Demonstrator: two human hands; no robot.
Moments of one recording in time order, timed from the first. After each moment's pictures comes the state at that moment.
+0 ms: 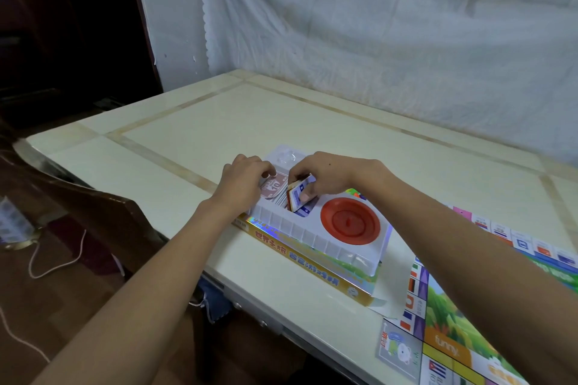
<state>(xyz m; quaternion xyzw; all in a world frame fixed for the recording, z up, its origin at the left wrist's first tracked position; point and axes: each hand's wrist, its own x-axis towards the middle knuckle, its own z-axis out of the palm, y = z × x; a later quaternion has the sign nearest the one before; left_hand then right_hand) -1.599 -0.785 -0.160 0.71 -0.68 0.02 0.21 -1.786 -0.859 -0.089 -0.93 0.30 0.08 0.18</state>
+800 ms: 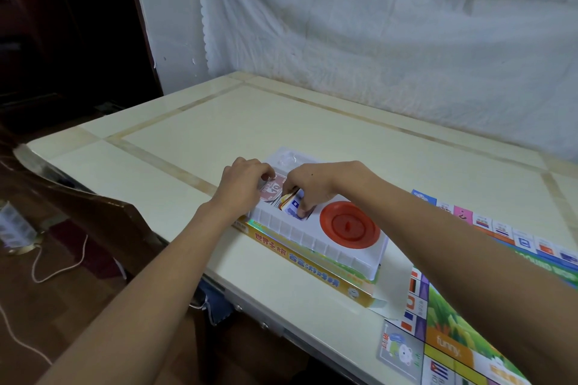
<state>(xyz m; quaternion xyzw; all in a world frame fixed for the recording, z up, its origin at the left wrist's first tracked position) -1.600 -0.783 -0.160 0.70 -0.68 0.02 0.23 -1.763 -0.852 -0.102 -0.93 0.31 0.19 0.09</state>
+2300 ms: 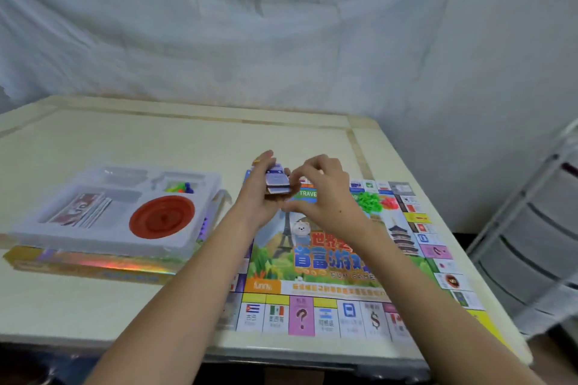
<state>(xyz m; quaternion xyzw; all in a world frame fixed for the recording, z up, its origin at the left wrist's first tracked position) -1.948 -0.788 -0.130 0.31 -0.24 -0.76 0.51 -2.088 -0.727 -0.124 -0.77 0.52 -0.37 0.01</state>
